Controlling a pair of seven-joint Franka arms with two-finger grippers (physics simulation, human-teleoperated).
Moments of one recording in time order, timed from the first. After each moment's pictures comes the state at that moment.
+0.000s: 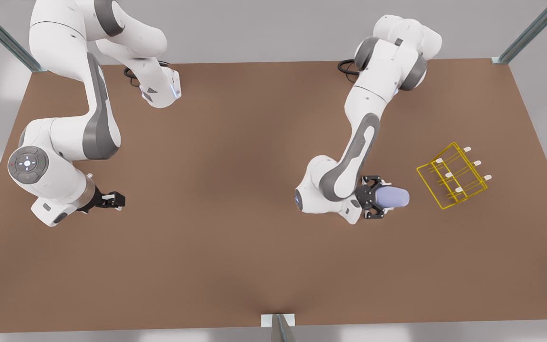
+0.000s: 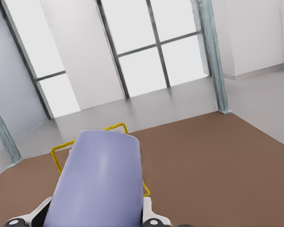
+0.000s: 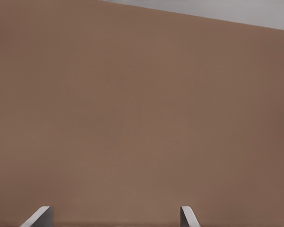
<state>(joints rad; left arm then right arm) -0.55 0.88 -0.05 -1.21 1.02 1.09 -2.04 -0.02 0.37 0.15 -1.35 -0.15 1.69 0.03</state>
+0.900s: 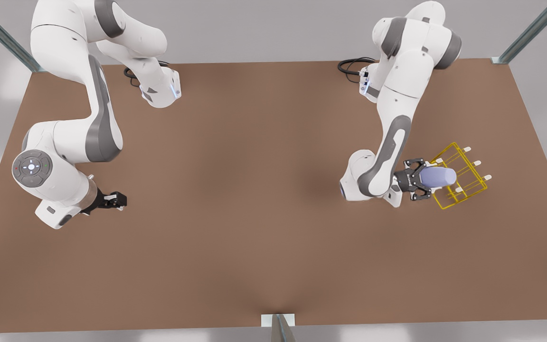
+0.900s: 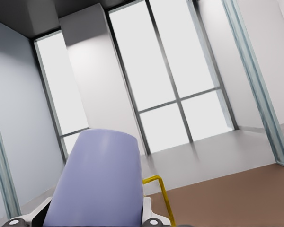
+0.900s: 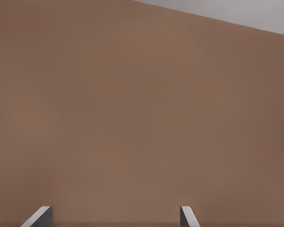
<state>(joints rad) -0.35 0.60 -0.07 -1.88 1.21 1.19 -2.25 -0.02 0.38 0.15 -1.35 -0.15 1.69 -0.03</state>
